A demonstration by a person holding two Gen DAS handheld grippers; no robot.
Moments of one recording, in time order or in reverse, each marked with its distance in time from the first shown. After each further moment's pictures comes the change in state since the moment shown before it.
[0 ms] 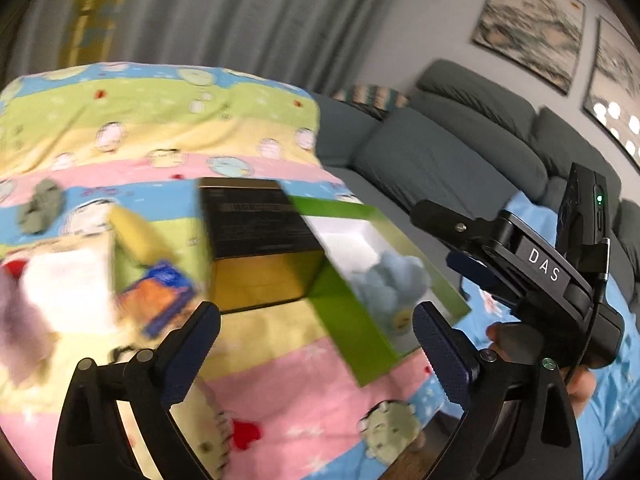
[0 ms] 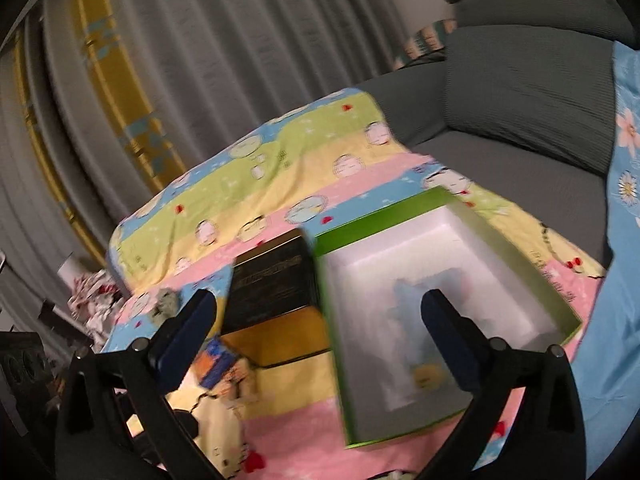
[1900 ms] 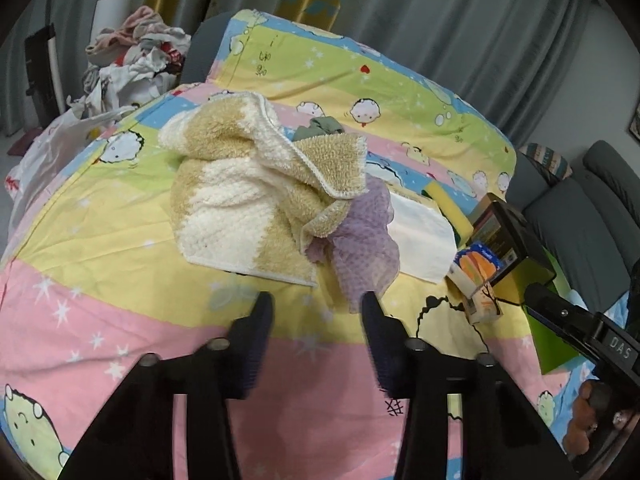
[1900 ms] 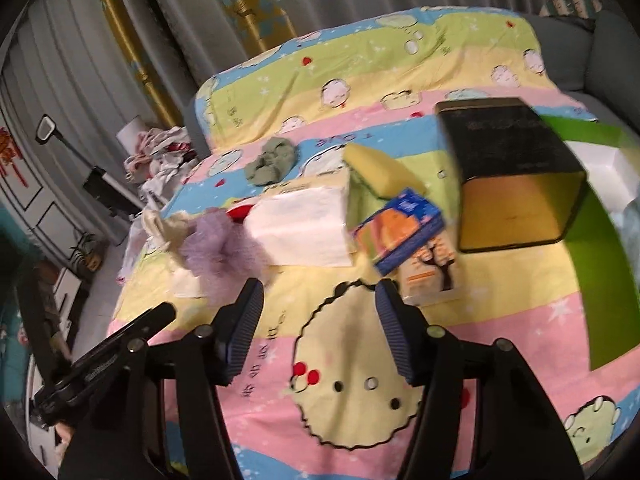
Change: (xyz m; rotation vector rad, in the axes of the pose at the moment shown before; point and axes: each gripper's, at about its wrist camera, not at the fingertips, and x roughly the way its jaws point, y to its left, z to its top) left arm -0.113 0.206 -0.075 -0.355 -0.036 0.434; right arm 0.068 0.160 -0.111 -0.239 0.337 0.213
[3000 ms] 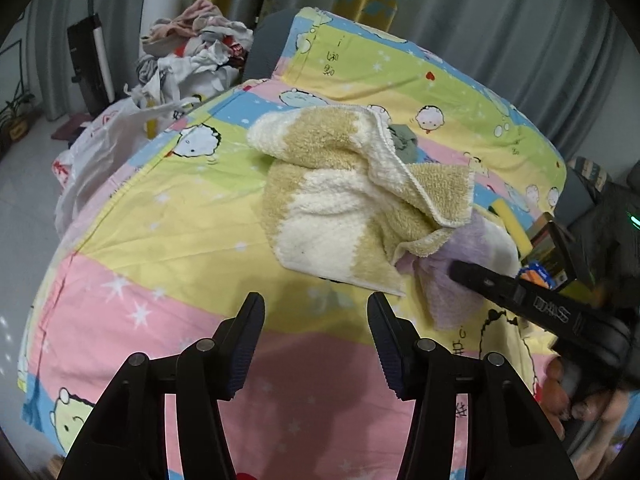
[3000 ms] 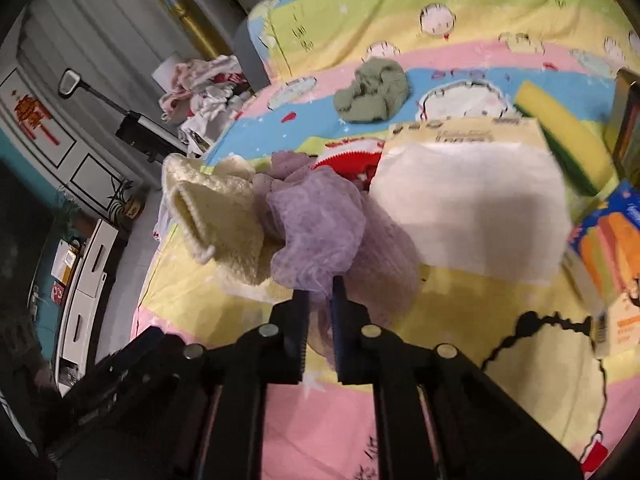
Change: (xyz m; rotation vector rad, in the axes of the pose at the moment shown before) left arm -0.012 0.046 0.012 -0.072 0.012 0.180; right arm 0.107 0.083 0.015 -0.096 0.208 0.202
